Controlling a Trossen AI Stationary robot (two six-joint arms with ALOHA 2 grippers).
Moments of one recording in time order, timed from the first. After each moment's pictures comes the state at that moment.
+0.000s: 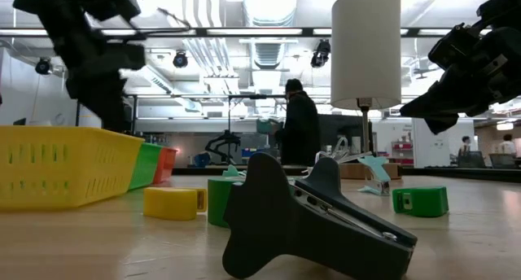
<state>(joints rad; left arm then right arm) -0.05 1.00 0.65 -0.74 -0.35 -0.67 0.21 0.77 0.01 0.45 0.24 0.34</state>
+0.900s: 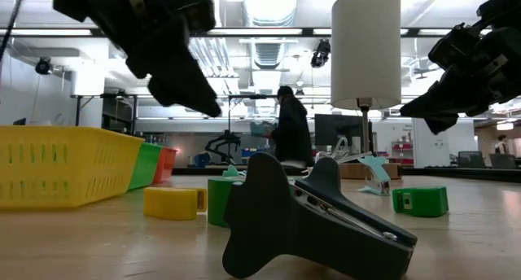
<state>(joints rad) -0.32 1.53 0.85 -0.01 -0.14 -0.40 0.21 0.77 0.01 0.45 0.24 0.33</state>
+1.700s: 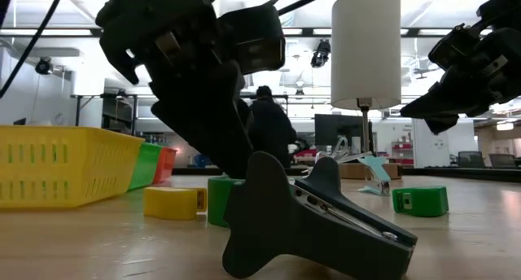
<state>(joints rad) -0.37 1.94 1.18 -0.12 -0.02 -0.36 0.21 0.77 0.01 0.45 0.24 0.33</state>
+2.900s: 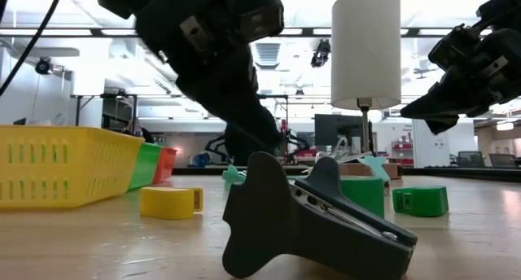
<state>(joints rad) -0.35 1.85 1.17 -0.13 -0.15 -0.26 0.21 0.78 0.01 0.45 0.24 0.33</state>
